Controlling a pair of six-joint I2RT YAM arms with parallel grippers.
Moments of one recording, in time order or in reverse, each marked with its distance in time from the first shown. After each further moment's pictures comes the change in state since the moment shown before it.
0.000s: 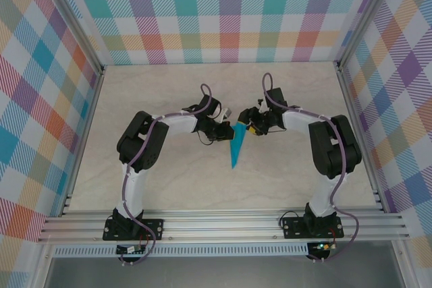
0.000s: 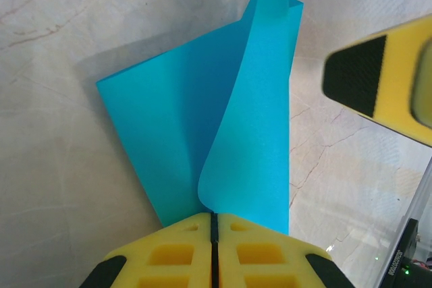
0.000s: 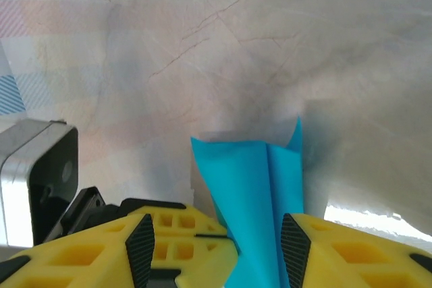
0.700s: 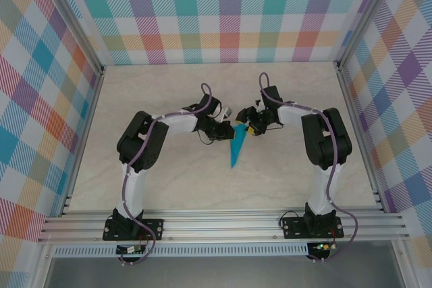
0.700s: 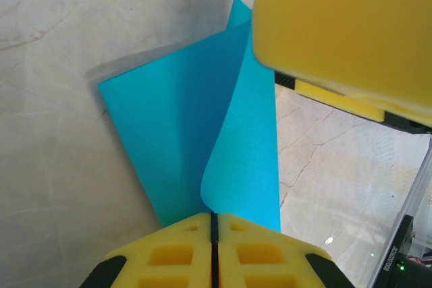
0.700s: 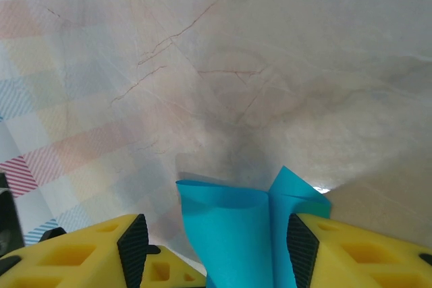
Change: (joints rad) left arm 0.000 0.000 0.018 -0.019 0.011 0.009; right arm 0.000 0.122 0.113 -0.089 -0.008 -0.001
